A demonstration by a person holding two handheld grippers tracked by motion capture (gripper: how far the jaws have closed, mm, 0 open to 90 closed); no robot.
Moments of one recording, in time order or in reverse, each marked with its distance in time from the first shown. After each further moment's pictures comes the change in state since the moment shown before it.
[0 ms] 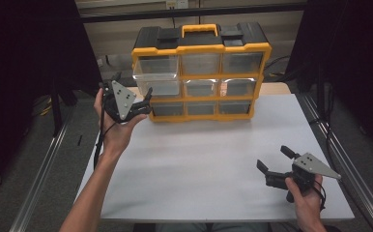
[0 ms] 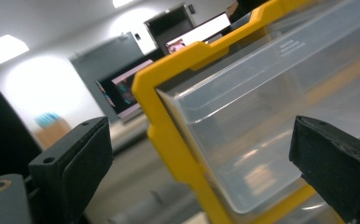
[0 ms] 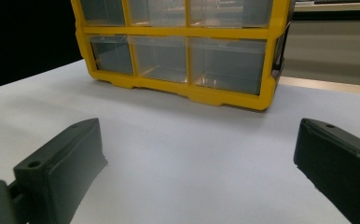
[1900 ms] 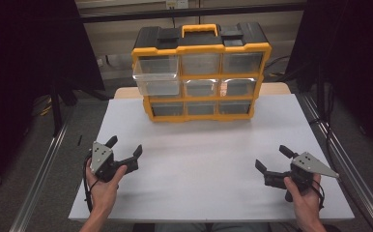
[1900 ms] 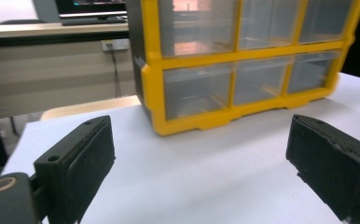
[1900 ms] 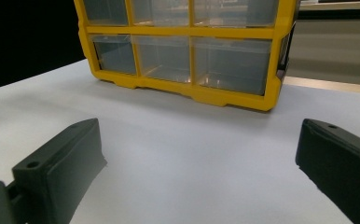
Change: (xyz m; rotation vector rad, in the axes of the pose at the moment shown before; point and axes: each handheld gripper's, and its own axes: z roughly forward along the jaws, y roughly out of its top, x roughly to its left) left arm -0.028 -0.111 -0.112 0.171 -0.151 -0.408; right arm 0.002 0.001 0.003 0.001 0.010 -0.003
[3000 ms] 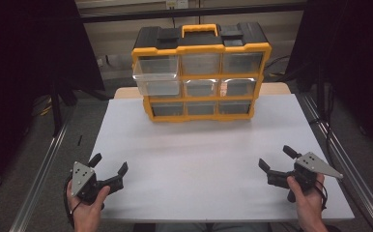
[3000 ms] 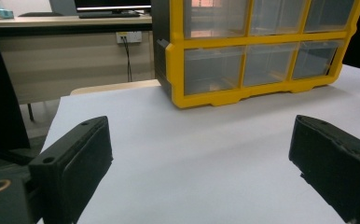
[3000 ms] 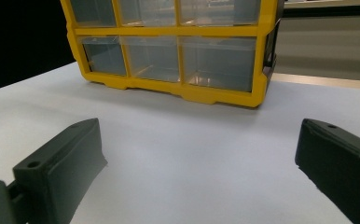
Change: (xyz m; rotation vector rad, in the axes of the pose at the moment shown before) left arm 0.010 -0.020 -0.053 0.010 0.058 -0.021; right arm -0.006 -0.001 -0.004 0.002 -0.032 0.028
